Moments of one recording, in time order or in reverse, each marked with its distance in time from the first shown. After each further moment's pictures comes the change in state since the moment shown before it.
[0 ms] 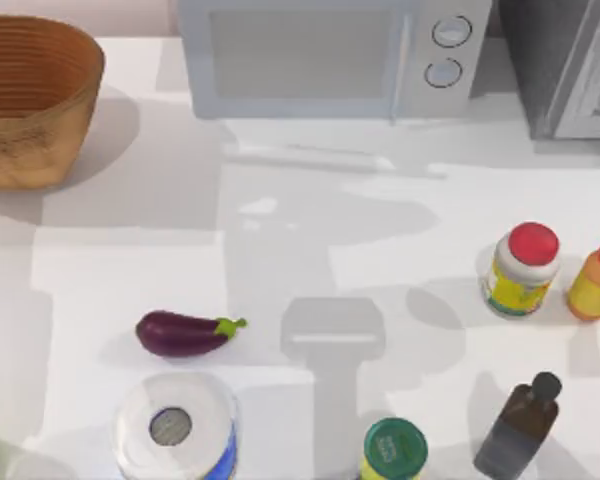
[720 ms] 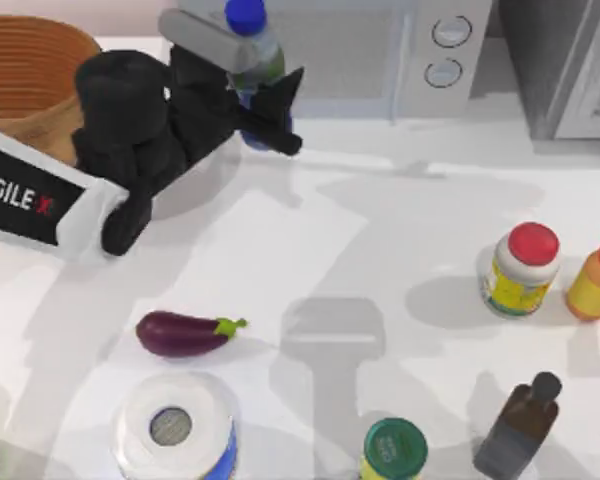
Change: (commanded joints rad) left arm -0.520 0.416 -0.188 0.718 0.090 -0.011; right arm 0.000 0.000 0.000 0.000 0.000 0.000
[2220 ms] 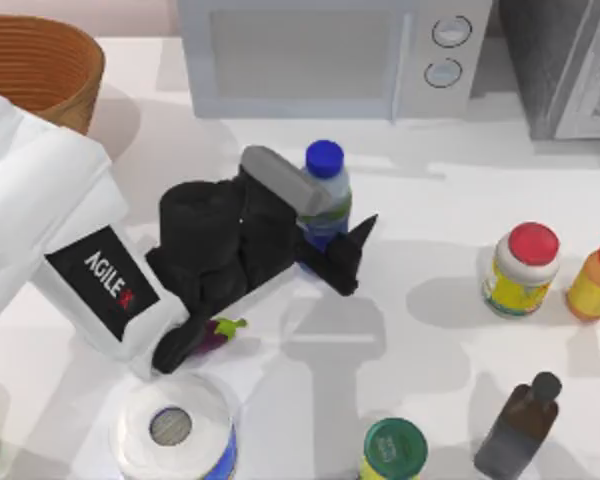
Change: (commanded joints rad) left arm -0.198 0.178 -0.179 0.222 -0.054 0.014; right arm 0.000 0.000 0.000 0.000 0.000 0.000
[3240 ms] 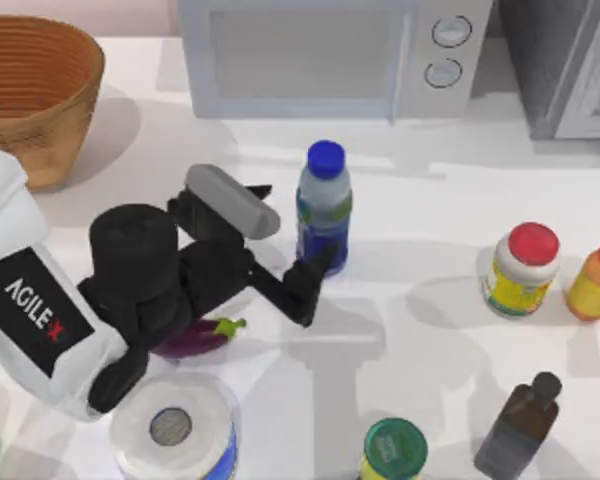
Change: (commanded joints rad) left arm 0.054 -0.169 -0.231 0.059 0.050 0.013; right arm 0.000 0.000 0.000 0.000 0.000 0.000
